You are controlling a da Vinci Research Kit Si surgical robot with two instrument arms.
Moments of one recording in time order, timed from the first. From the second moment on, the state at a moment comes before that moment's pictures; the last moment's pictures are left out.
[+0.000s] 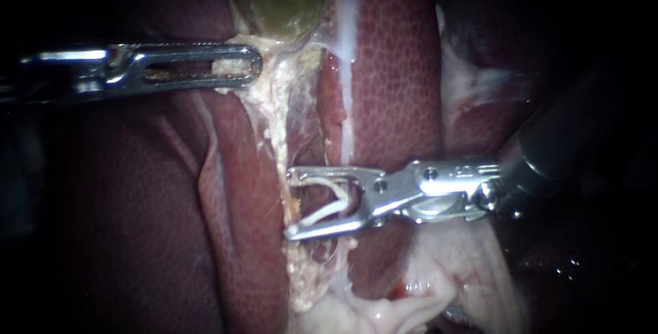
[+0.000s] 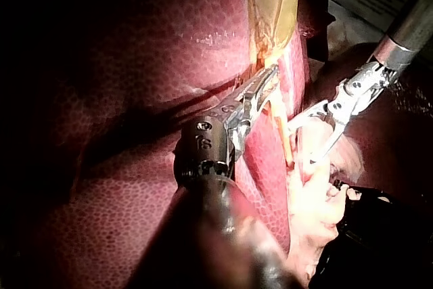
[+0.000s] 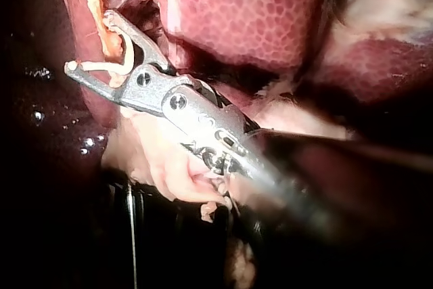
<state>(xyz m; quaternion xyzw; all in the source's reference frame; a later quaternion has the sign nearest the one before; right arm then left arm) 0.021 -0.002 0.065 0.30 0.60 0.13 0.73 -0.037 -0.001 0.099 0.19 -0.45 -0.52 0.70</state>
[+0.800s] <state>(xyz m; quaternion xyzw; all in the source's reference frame) 0.023 -0.005 0.066 0.37 0.59 0.13 0.70 -0.037 -0.001 0.099 0.19 -0.45 -0.52 0.70</state>
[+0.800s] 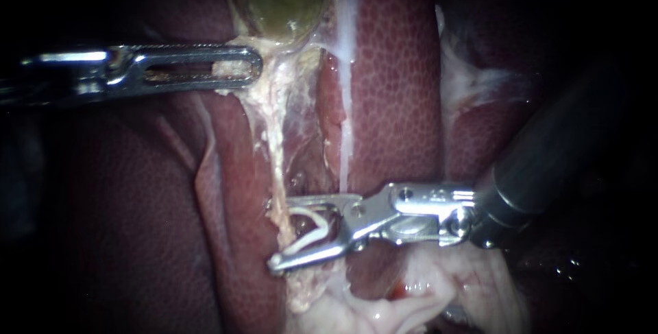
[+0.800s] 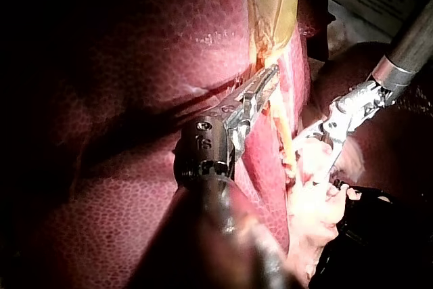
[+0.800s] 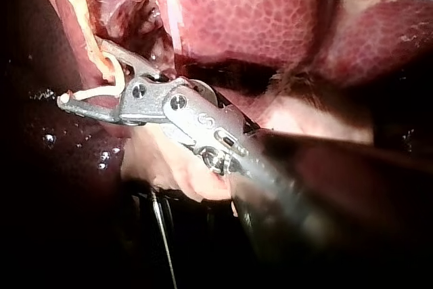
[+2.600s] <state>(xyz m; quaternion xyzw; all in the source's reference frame) 0.024 -0.004 0.067 0.43 0.60 0.15 0.66 -0.037 -0.001 0.099 0.19 -0.45 -0.52 0.70</state>
